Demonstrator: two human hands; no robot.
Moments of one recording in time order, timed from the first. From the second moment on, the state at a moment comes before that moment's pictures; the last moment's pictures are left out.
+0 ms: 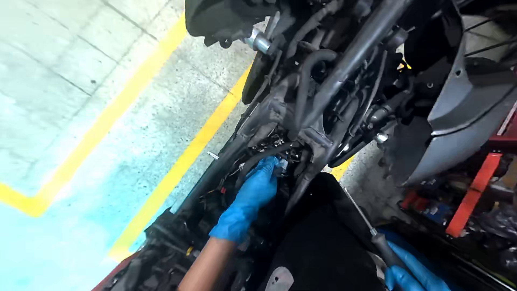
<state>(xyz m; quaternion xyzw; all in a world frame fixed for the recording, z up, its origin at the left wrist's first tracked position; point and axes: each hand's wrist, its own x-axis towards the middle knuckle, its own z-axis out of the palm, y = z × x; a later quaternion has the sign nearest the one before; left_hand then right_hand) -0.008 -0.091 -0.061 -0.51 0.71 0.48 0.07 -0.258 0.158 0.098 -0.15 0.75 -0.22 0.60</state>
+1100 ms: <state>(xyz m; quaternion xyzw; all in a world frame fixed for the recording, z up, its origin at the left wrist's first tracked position) -0.035 -0.090 -0.042 -0.58 0.70 0.36 0.20 -0.266 0.215 0.064 -0.10 0.76 -0.32 0.55</state>
